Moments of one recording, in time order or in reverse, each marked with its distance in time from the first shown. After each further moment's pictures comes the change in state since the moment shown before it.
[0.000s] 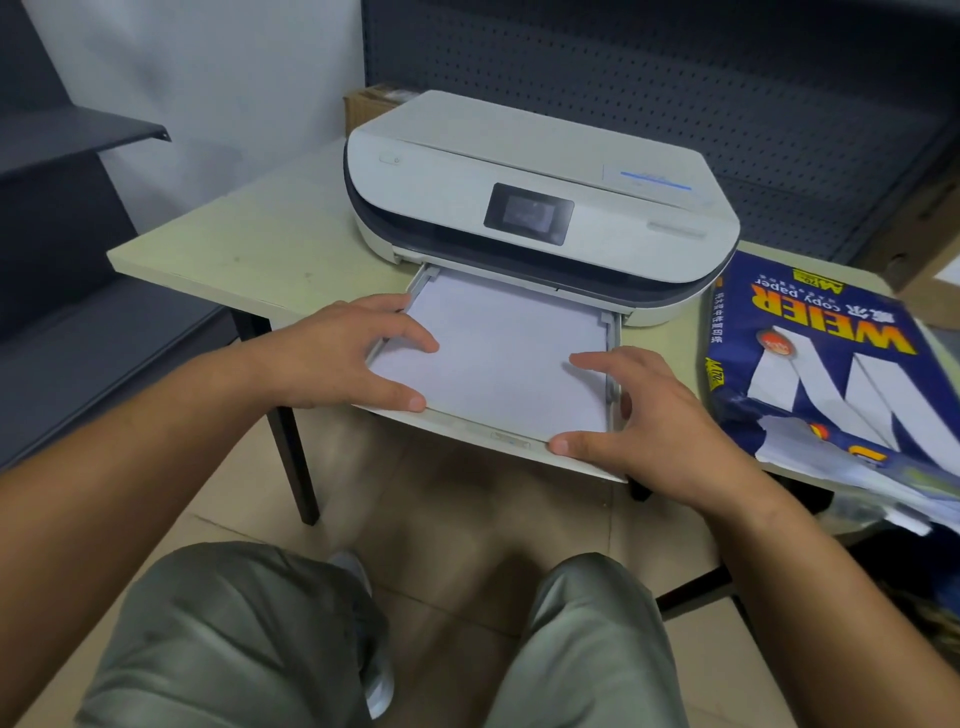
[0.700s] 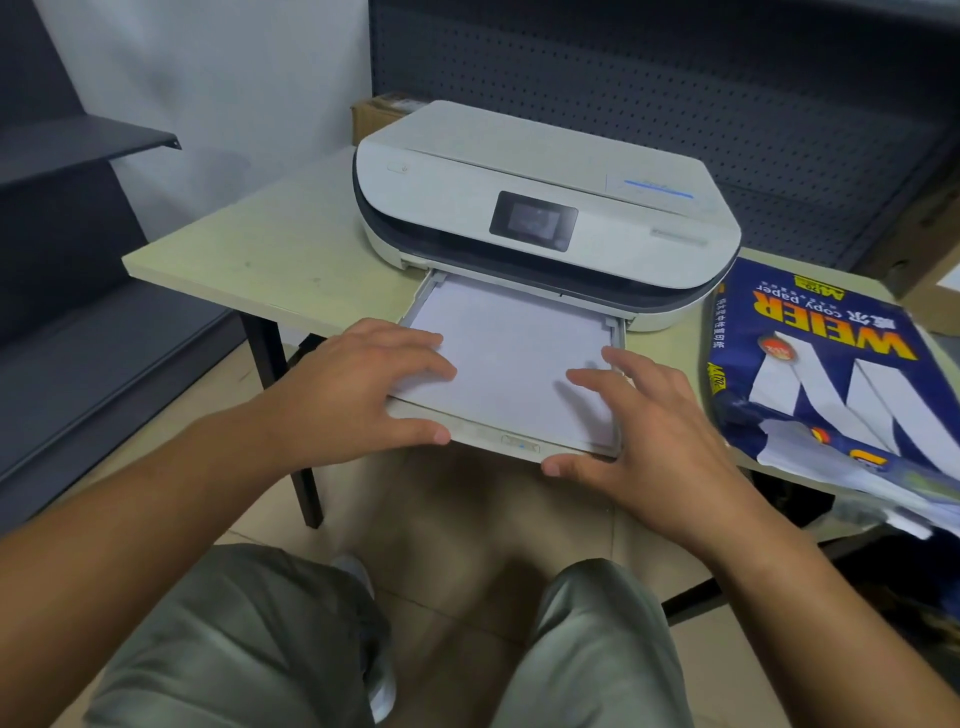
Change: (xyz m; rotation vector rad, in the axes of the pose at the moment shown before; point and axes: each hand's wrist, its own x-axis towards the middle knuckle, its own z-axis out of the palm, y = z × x) left_hand -0.029 0.018 0.027 0.201 0.224 0.171; right_hand -0.025 -0.026 0.004 -0.315 0.089 -0.094
